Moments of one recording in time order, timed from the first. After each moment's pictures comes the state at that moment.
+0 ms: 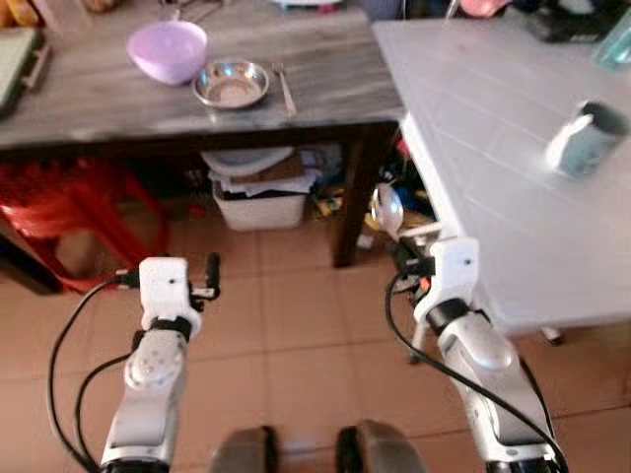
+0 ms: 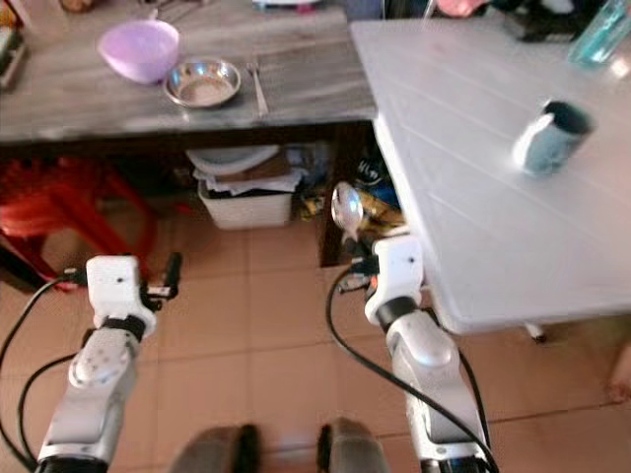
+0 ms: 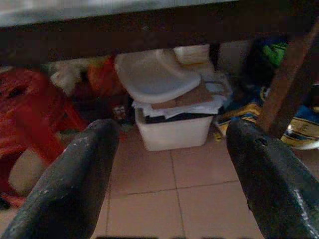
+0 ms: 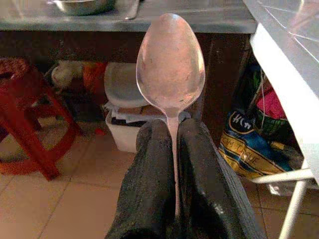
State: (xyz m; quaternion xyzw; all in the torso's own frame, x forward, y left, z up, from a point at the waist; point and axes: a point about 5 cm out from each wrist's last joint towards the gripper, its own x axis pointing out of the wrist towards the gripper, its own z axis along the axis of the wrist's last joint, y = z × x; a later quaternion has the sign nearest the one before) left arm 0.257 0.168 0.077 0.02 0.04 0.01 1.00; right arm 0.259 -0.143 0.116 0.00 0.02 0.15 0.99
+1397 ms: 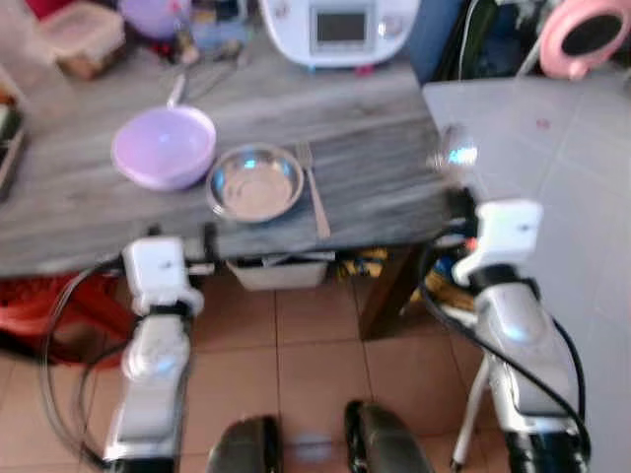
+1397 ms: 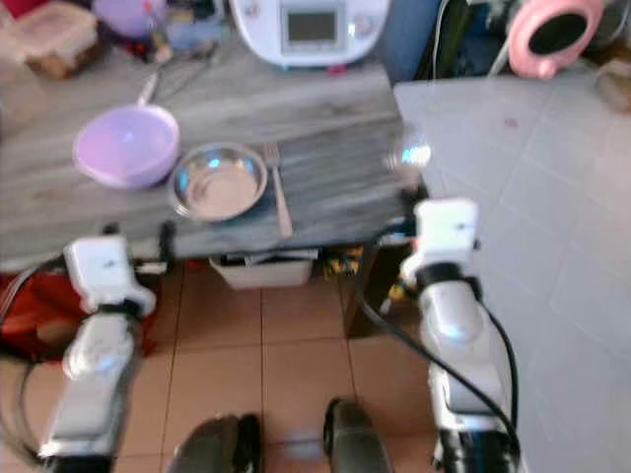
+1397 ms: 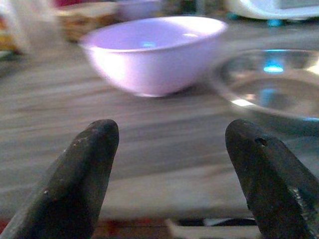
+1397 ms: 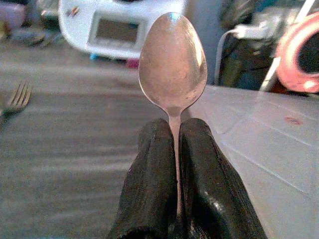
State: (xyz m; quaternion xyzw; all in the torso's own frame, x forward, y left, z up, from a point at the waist) left arm 0.259 0.184 0.113 0.04 -0.05 0.07 1.00; right arm 0.277 -0.175 0.158 -0.06 -0.09 0.02 0.99
